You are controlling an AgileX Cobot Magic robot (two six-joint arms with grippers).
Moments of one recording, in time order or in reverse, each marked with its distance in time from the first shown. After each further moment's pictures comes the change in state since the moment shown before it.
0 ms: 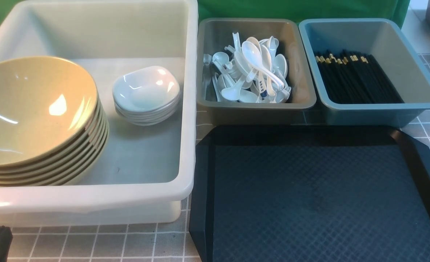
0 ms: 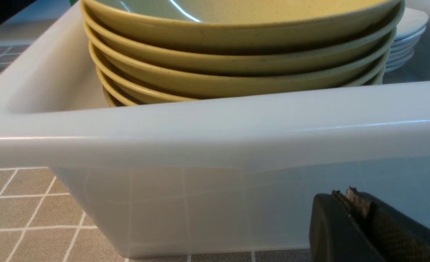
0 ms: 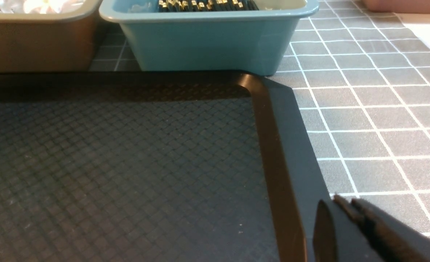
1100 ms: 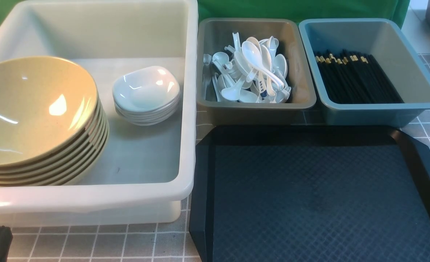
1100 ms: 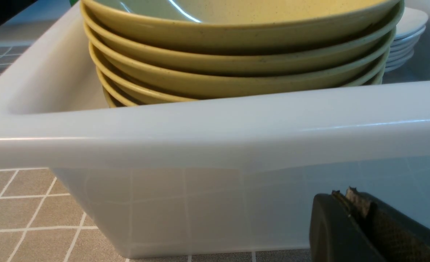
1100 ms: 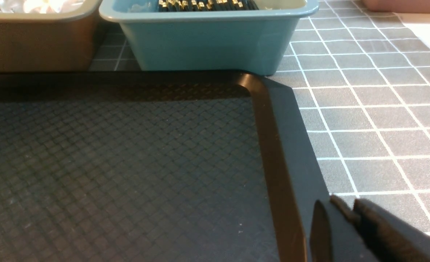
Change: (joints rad) right arm 0.000 0.000 -0.001 0.000 0.001 0.000; left arm 0.000 0.000 0.000 0.000 0.000 0.003
